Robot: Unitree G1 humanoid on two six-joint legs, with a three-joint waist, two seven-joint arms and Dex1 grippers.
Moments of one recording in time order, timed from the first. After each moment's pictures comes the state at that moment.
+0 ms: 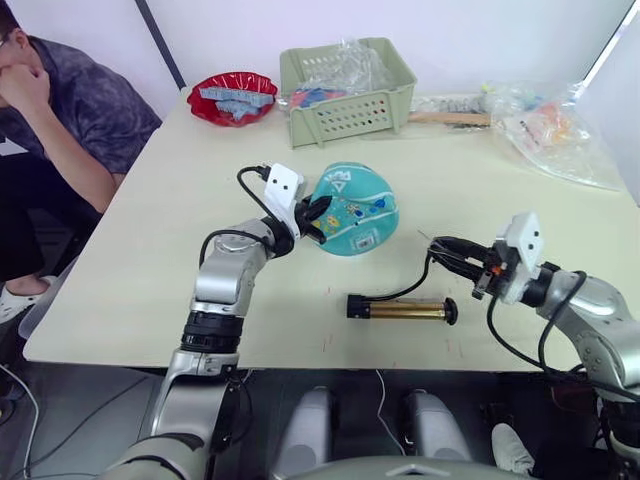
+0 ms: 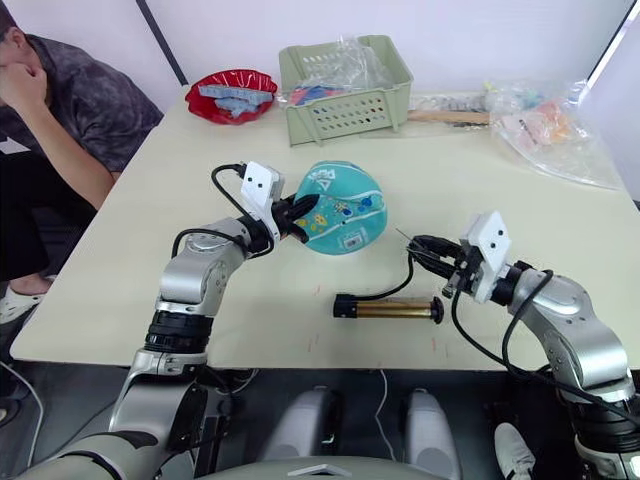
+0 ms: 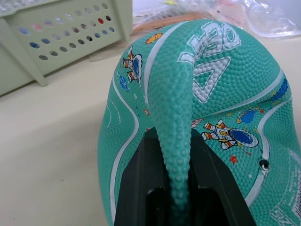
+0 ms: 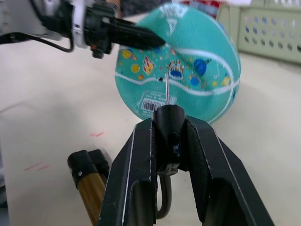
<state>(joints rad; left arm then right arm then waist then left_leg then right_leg) -0.56 0.30 0.00 0.07 -0.20 0.52 -0.51 -0.23 -0.60 0.00 -0.41 0.51 0.56 0.70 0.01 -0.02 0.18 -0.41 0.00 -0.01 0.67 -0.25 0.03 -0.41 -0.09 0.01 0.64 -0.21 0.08</state>
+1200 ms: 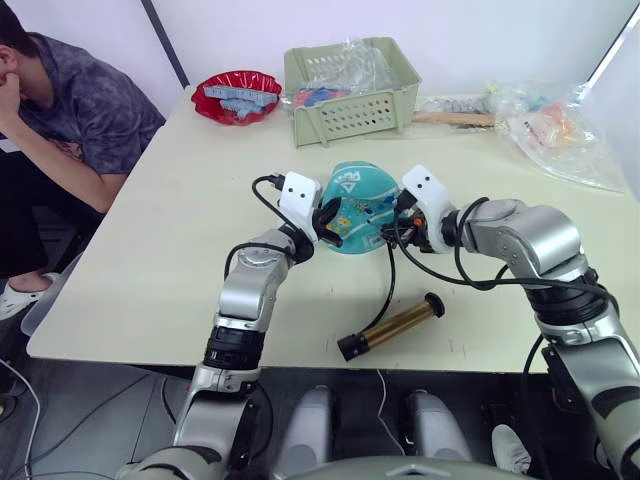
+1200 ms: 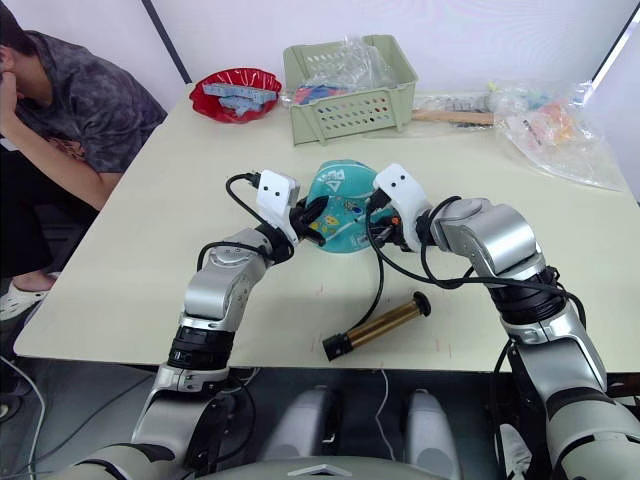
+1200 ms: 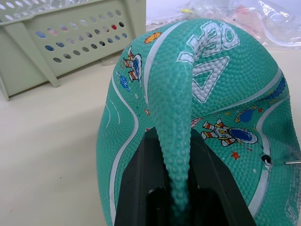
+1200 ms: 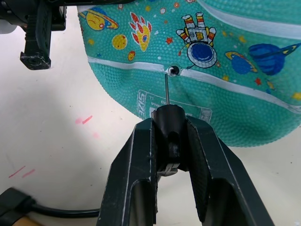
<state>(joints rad) -0.51 0.20 -0.05 0.01 -0.14 0.48 -0.40 -0.81 -0.44 0.28 -0.13 0.39 1.23 0.58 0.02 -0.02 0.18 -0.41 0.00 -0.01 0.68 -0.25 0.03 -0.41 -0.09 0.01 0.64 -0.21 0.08</state>
